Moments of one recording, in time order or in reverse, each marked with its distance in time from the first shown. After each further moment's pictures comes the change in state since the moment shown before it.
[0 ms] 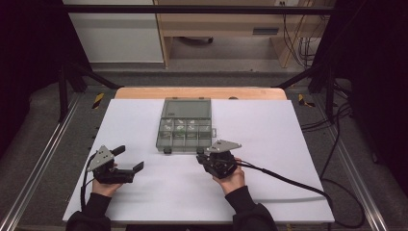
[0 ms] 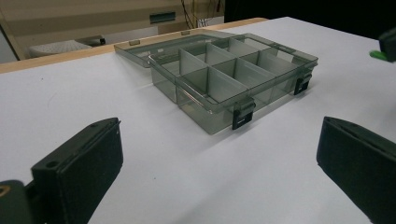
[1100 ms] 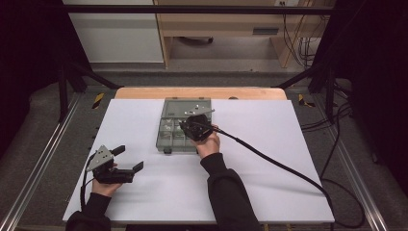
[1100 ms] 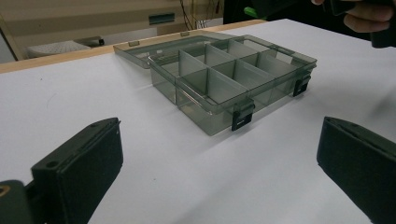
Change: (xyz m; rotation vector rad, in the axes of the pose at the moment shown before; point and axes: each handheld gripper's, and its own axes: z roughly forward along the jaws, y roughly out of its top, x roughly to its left) left arm 0.001 0.000 0.000 -0.004 -0.005 -0.004; right arm -0.028 0.080 0.087 -0.046 -0.080 0.011
